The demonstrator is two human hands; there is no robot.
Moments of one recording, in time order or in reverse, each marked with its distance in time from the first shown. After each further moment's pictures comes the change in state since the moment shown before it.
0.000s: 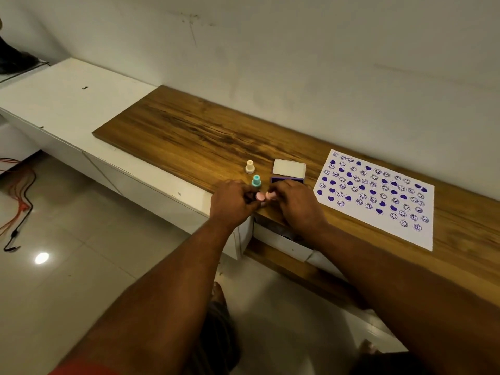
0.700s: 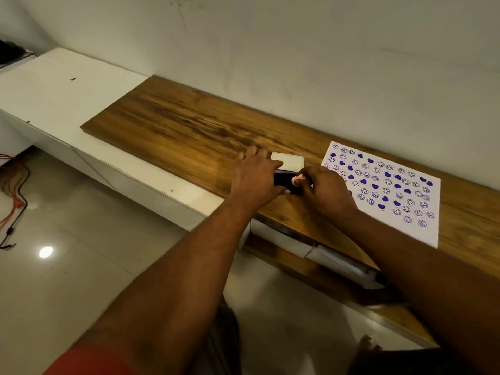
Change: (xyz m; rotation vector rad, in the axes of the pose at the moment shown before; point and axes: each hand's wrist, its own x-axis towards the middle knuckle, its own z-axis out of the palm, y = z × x) left_hand 0.044 0.069 -0.002 0.482 -0.011 0.203; right_hand 0.007 0.065 -0.026 0.030 0.046 0.122
